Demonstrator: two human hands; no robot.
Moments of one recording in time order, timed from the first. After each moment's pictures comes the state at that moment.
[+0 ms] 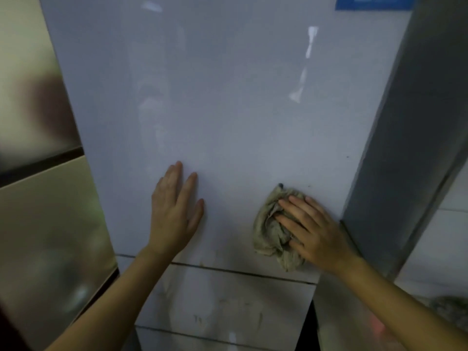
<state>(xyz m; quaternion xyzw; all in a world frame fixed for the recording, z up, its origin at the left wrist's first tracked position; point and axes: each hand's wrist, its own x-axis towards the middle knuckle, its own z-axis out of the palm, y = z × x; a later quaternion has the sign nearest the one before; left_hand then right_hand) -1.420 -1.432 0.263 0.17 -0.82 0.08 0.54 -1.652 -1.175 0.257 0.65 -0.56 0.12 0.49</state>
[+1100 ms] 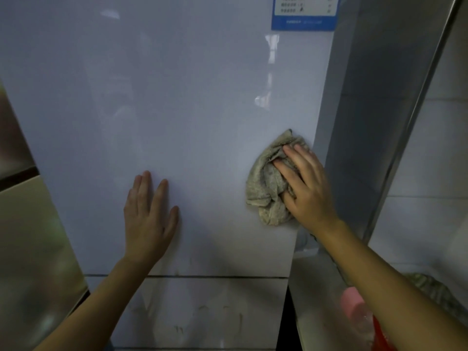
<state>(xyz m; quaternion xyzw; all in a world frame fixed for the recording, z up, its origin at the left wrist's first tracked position) -1.431 -1.420 0.265 0.20 -0.83 0.04 0.53 -1.661 -1.151 0.340 0.52 -0.61 0.24 0.54</state>
